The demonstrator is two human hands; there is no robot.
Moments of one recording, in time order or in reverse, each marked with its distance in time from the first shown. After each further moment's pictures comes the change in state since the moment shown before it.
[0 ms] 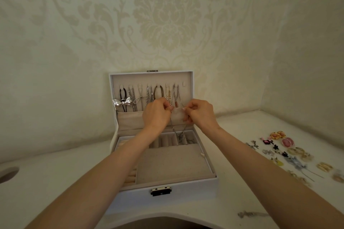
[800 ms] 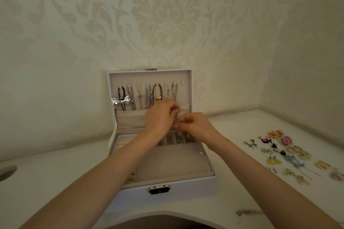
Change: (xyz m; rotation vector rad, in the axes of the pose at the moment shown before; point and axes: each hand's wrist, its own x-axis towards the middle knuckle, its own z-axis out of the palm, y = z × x) left_hand -0.016 -0.001 0.004 0.099 0.026 0.348; right_hand -0.043 -0.008 -0.008 0.116 -0.344 0.083
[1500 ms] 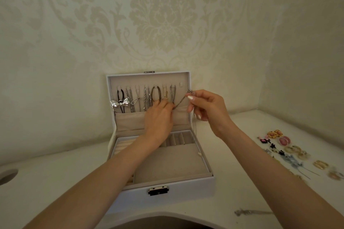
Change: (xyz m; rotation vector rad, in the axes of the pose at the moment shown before) left_hand -0.003 0.001 0.000 0.243 -0.020 0.064; right_hand -0.001 -0.027 -0.034 0.422 0.171 -0.212
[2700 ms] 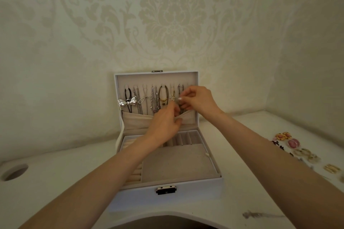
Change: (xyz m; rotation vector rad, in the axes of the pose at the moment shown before) left_hand -0.007 -0.007 -0.009 -0.357 -0.171 -0.074; right_hand 0.055 0.018 0.028 -0.471 -0.011 0.045
